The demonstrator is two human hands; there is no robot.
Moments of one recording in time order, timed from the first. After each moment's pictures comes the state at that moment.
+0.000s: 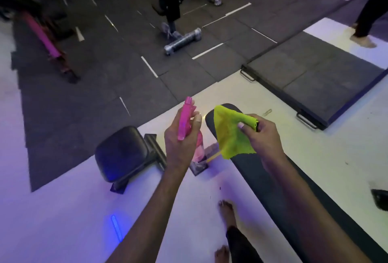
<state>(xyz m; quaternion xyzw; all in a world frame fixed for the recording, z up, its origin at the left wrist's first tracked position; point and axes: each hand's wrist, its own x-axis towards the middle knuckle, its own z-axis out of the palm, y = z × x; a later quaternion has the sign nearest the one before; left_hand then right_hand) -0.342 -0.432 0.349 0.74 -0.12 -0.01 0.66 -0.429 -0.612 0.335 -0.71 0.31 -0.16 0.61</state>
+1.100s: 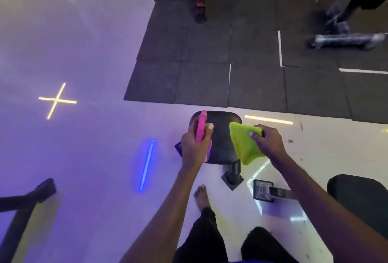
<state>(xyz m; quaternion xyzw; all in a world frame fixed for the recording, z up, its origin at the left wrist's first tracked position) -0.103 -0.089 0.219 0.77 0.24 0.06 0.59 -0.036 -0.301 0.202 -0.88 0.10 0.17 0.42</state>
